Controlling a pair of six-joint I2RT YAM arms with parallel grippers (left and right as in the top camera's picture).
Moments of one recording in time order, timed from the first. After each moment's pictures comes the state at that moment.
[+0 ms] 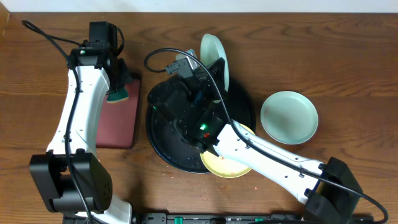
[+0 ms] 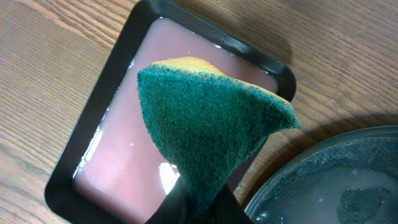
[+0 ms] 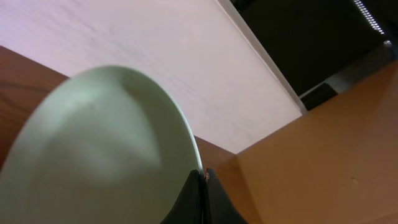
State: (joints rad) left arm 0.03 1.73 1.52 -1.02 -0.22 -0.39; right arm 1.00 1.80 1.48 -0.30 1.43 -0.21
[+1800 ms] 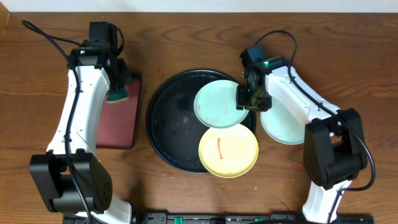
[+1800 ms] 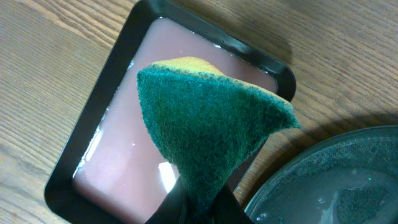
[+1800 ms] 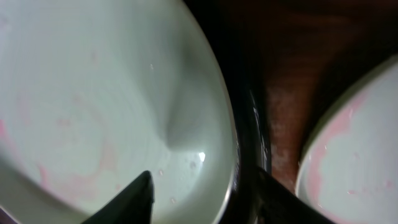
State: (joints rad) left arm 0.03 1.73 1.52 -1.02 -0.22 -0.39; right arm 0.38 2.00 1.49 -0.98 -0.12 0.44
